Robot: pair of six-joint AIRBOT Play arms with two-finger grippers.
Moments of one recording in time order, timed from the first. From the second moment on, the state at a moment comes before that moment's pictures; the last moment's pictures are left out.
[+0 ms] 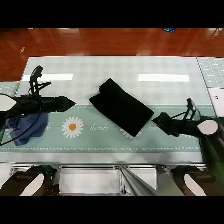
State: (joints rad) left arm -0.04 -0.90 0.69 0.77 -0.97 -1.22; right arm 0.03 -0.81 0.36 -0.89 0.78 1.79
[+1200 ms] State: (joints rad) left arm -0.06 -0.95 0.69 0.77 -0.95 -1.22; right arm 0.19 -1.45 1.47 -0.68 0.97 1.48
